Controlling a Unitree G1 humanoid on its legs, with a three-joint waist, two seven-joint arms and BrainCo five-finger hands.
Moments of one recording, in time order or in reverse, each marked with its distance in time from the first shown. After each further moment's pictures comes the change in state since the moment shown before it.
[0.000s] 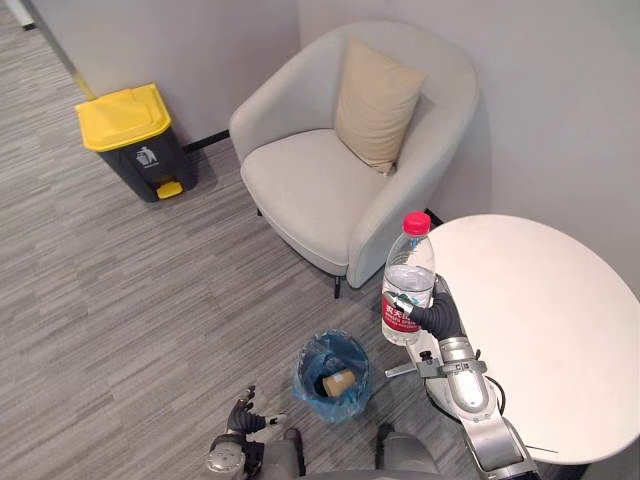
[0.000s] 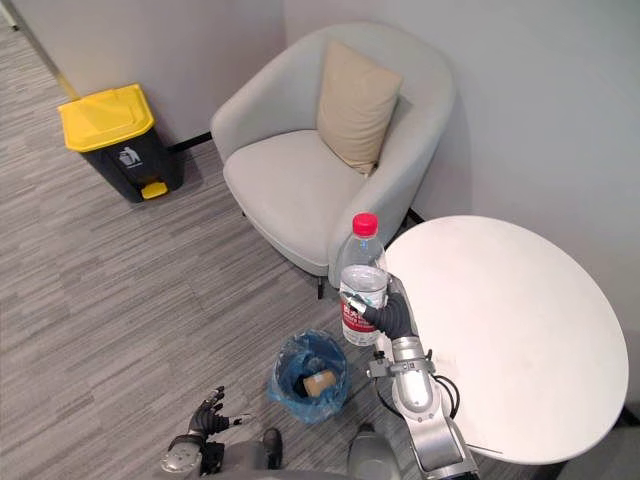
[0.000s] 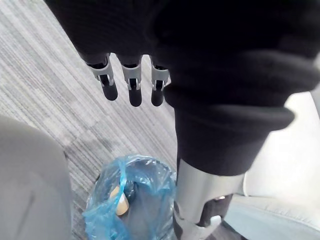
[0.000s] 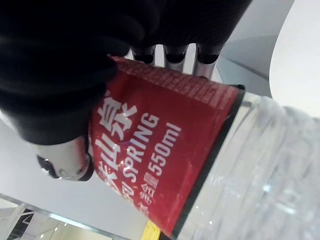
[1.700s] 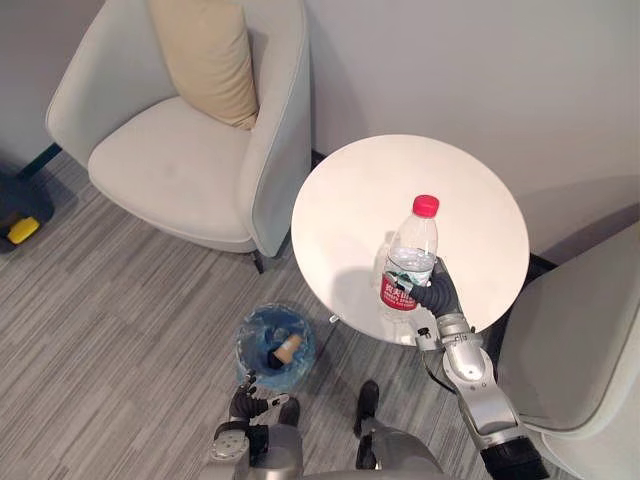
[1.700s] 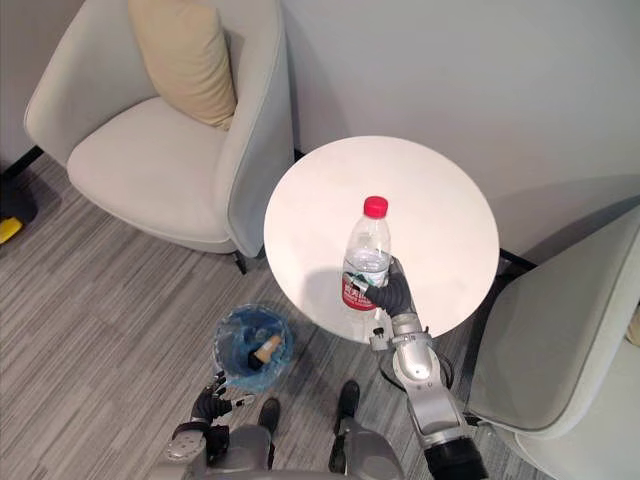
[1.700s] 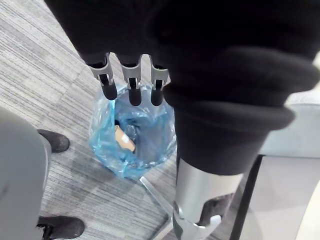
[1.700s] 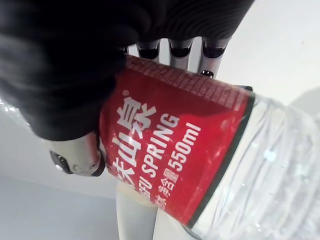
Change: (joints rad) left arm 0.004 -0.036 0.087 -0.082 -0.029 0.022 0.000; right arm -0.108 0.001 -0.003 0.077 0.121 0.034 0.040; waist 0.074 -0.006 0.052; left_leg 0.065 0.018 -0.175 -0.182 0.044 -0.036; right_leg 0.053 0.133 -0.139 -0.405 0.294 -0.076
